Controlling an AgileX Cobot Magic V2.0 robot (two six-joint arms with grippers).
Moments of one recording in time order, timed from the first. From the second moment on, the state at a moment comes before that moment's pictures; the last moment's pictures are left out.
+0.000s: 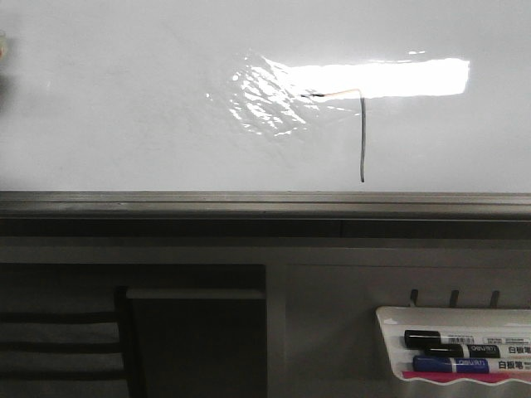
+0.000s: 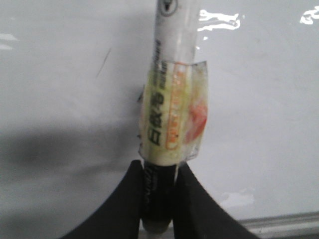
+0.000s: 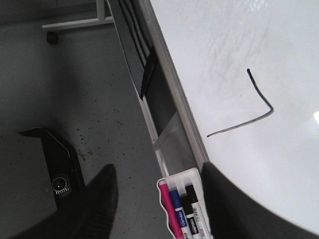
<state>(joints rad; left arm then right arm) -0.20 1.25 -0.83 0.06 0.34 -0.13 0.16 1.07 -1.17 0.58 1.20 -1.19</state>
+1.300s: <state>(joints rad) -0.20 0.84 -0.80 0.09 0.62 -0.13 0.07 0.90 -1.08 0.31 1.01 -0.40</state>
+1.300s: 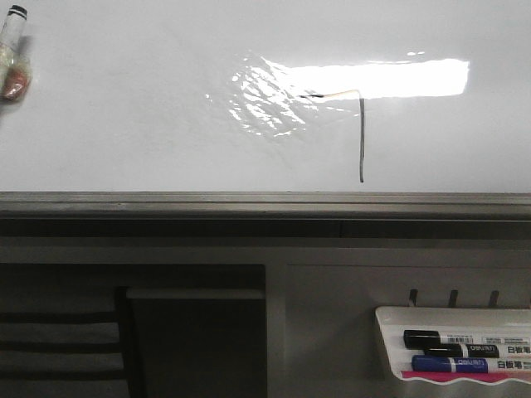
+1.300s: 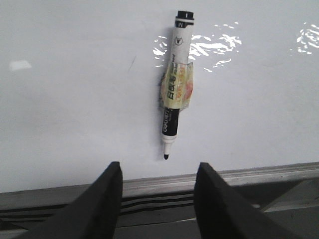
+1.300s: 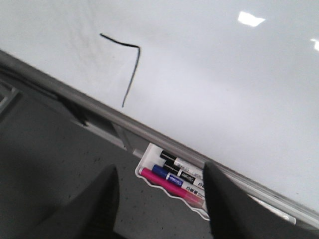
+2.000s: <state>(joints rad) -0.20 0.48 -0.40 0.10 0.40 -0.12 0.05 0.57 -0.53 0.33 0.53 -0.36</state>
